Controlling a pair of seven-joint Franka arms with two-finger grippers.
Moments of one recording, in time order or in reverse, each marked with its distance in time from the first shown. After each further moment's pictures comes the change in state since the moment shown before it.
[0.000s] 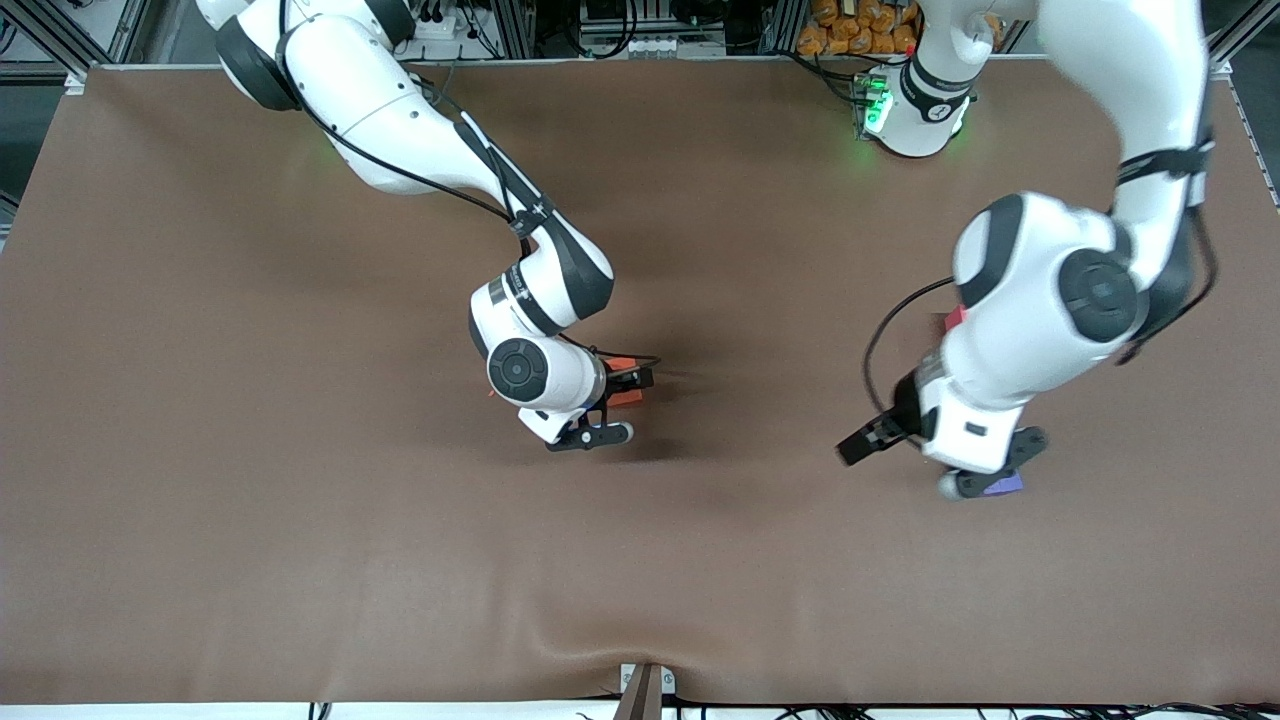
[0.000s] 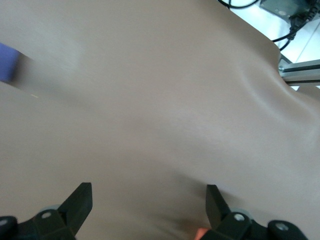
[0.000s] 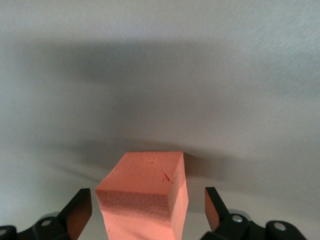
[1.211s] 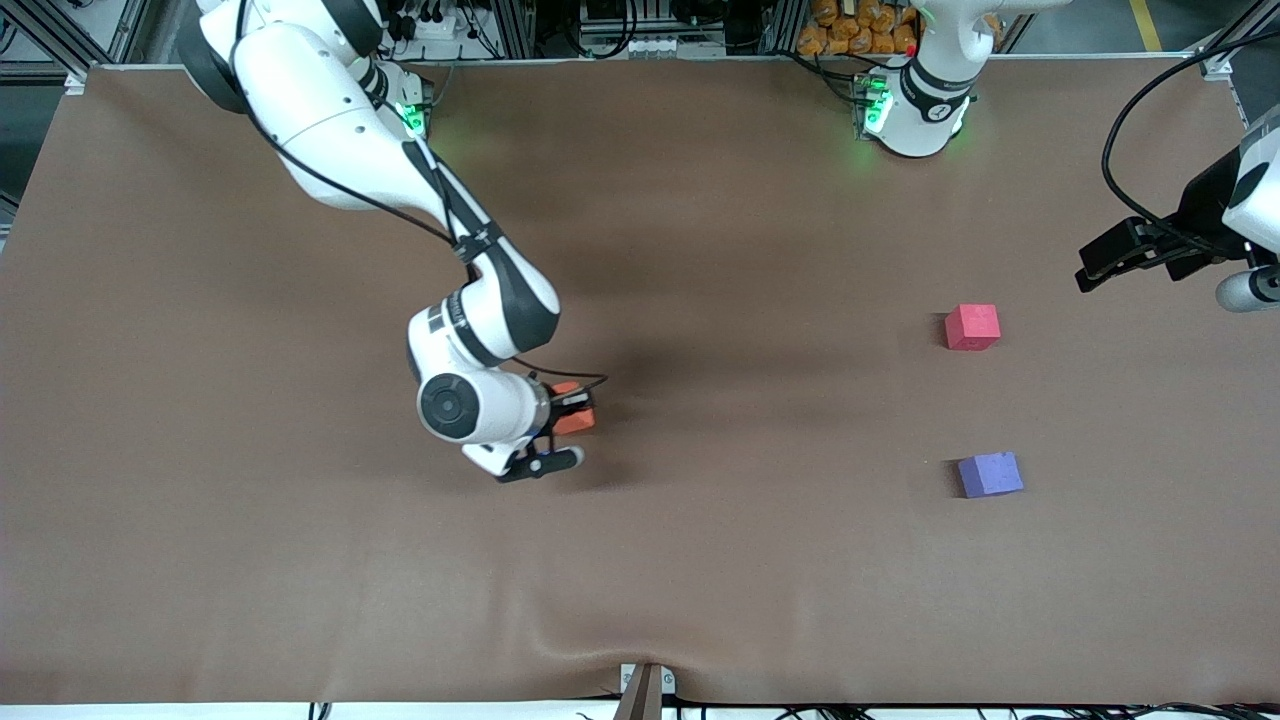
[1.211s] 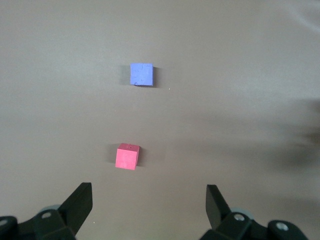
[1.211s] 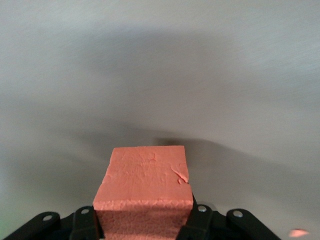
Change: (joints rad) left arm 0.251 -0.419 0.023 0.011 0.098 -0.599 0.618; right arm -0.098 -0.019 0.019 0.003 -0.026 -0.088 -0.173
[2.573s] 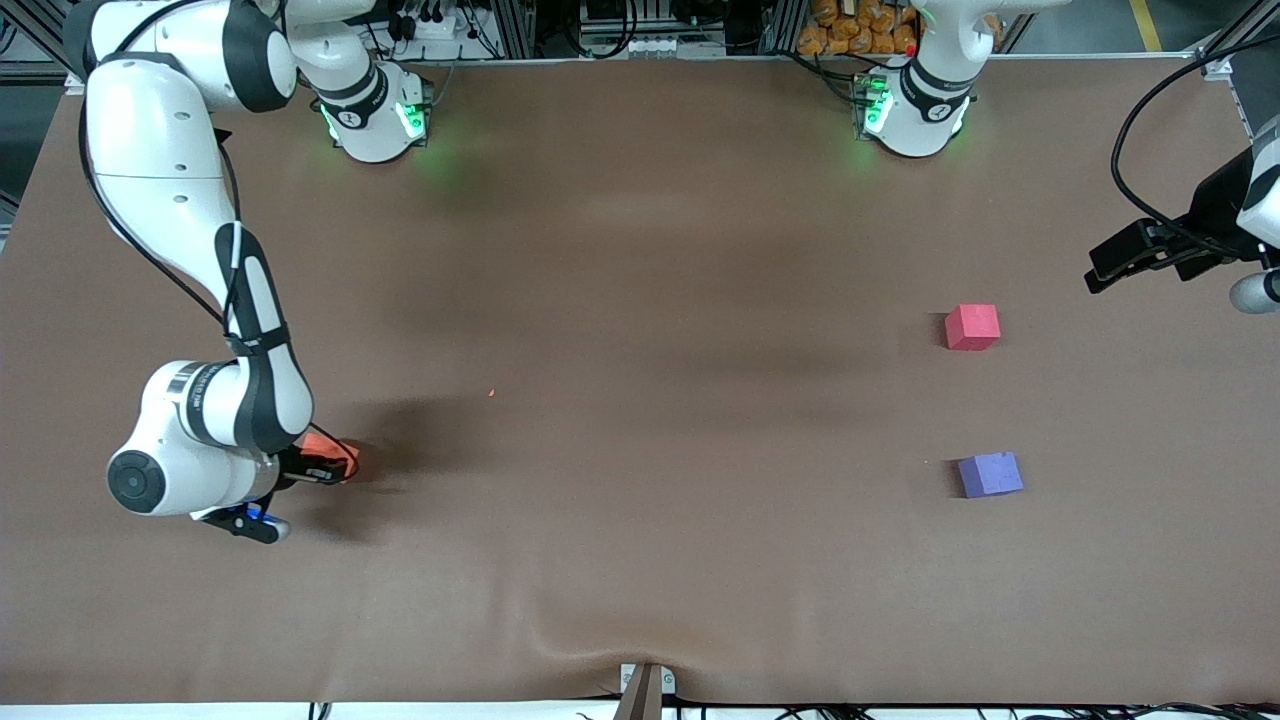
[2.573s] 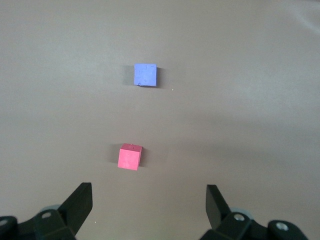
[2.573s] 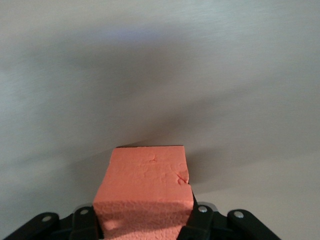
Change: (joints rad) left arm 0.008 0.000 0.009 0.000 0.000 0.000 0.005; right arm -0.311 0.002 -0.274 -0.054 -0.061 -0.081 0.005
